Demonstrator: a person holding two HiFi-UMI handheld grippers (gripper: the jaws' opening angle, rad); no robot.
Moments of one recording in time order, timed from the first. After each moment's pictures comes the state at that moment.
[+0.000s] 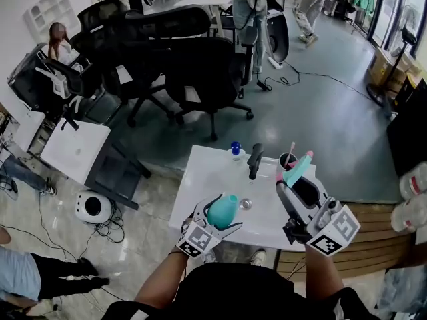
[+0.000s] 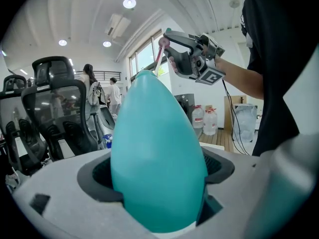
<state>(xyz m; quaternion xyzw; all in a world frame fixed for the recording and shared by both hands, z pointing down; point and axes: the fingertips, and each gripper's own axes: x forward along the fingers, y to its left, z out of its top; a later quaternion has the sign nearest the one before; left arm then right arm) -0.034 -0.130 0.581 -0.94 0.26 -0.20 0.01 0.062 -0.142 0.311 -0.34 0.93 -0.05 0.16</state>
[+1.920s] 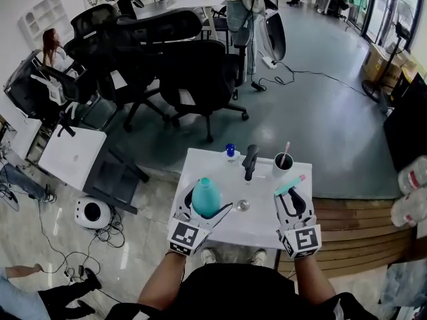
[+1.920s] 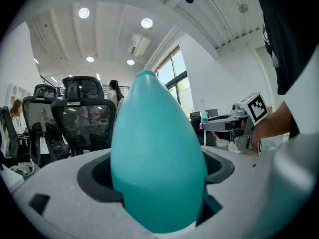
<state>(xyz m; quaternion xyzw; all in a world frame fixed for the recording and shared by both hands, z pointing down) -0.070 -0.180 0.483 -0.91 0.39 -0.09 0.03 0.110 -0.161 0.465 -0.55 0.83 0.03 -0.05</state>
